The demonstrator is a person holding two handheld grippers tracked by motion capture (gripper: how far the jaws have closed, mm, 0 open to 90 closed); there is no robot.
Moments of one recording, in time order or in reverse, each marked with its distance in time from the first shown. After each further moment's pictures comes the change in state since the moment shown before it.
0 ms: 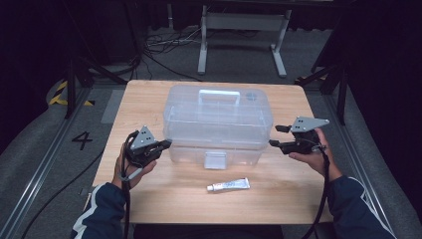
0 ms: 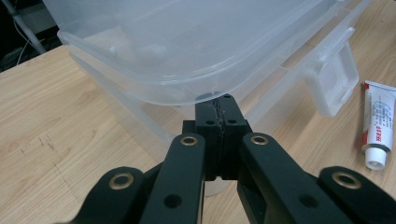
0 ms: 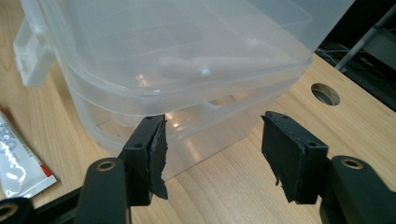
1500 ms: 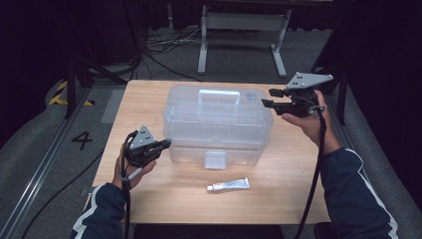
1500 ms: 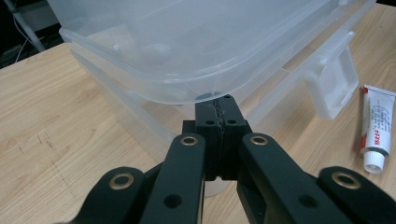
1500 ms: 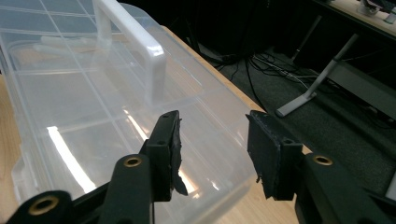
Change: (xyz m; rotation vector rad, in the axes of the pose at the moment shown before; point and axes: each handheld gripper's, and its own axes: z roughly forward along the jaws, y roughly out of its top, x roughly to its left) left arm 0.001 -0.001 0.000 -0.007 -0.002 -0.020; right arm -0.023 0.118 -0.024 -0.076 -0.081 0.037
